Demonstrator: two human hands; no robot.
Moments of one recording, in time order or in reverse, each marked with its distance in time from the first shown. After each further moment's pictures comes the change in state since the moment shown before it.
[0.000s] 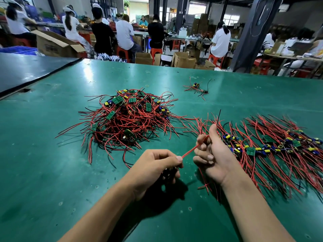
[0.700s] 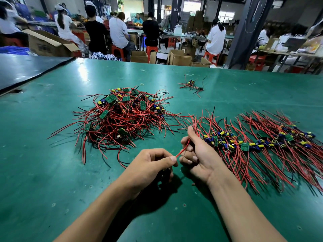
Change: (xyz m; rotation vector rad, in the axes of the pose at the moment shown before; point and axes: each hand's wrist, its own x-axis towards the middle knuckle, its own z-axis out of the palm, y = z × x) left_hand 0.001 -0.007 0.001 0.059 -0.054 0.056; right_hand 0.009 0.022 0.006 -0.014 0.038 0.034
